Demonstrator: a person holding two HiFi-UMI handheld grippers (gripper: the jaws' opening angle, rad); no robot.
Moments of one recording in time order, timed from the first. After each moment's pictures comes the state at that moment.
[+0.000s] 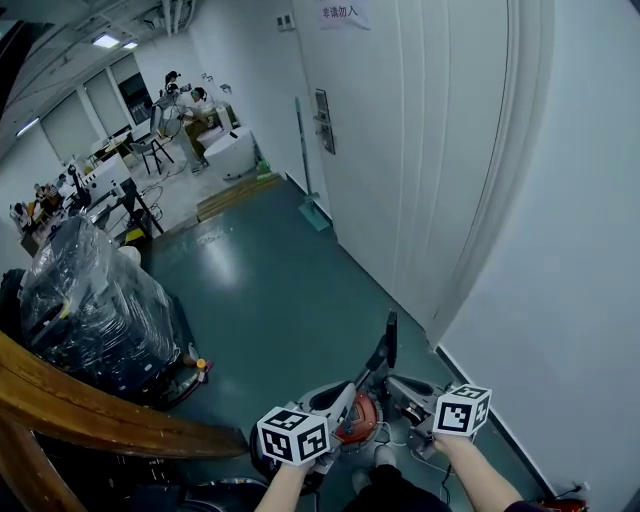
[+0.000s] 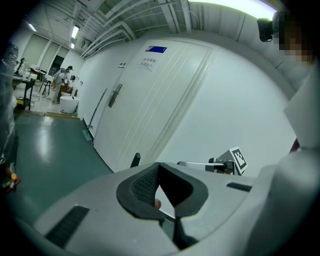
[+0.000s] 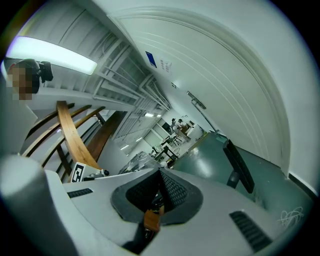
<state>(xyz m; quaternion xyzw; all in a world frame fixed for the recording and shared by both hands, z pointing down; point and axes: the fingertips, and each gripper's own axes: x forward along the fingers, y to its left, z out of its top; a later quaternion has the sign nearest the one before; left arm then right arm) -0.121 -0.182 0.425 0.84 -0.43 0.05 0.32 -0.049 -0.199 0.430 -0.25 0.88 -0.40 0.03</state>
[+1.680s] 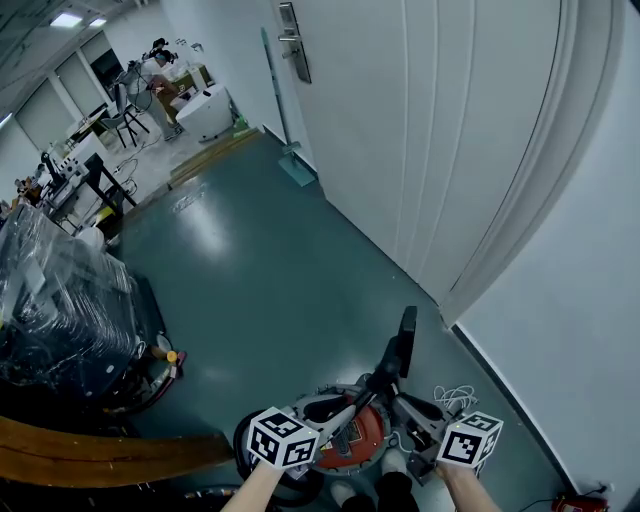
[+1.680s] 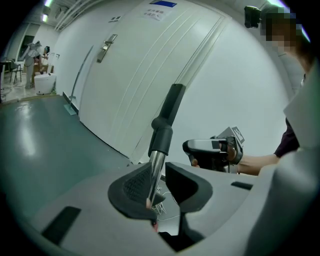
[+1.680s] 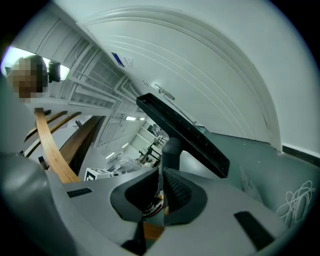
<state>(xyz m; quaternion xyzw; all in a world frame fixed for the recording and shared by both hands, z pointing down) -0.124 -0.262 0.714 0.87 -0.30 0.18 0.35 -0.038 -0.276 0.681 -0.31 0.83 -0.47 0.04</state>
